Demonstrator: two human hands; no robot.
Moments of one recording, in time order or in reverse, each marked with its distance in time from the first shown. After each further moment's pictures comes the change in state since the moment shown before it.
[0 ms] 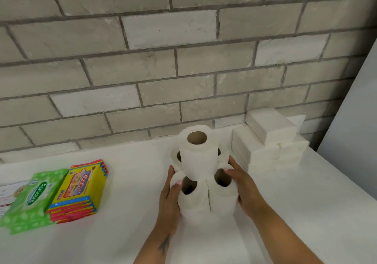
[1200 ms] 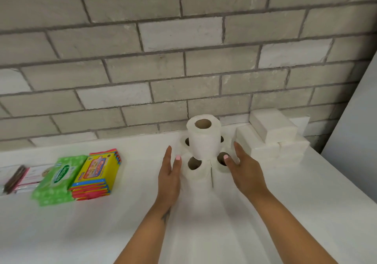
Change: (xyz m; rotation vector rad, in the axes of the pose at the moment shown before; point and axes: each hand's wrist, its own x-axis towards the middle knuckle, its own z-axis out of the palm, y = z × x) left_hand 0.000 0.038 0.008 0.211 0.223 0.081; right_hand -0.020 -0.046 0.014 -0.876 0.258 -0.100
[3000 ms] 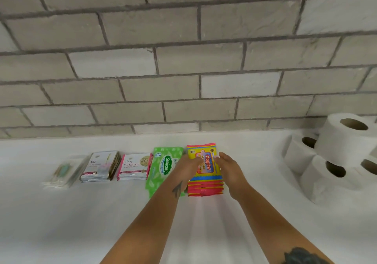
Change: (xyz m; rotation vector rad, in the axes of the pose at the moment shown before) left_hand 0.108 -0.024 -0.284 0.170 -0.204 -0.462; right_hand -0.012 -0.188 0.312 0.551 -0.280 0.308
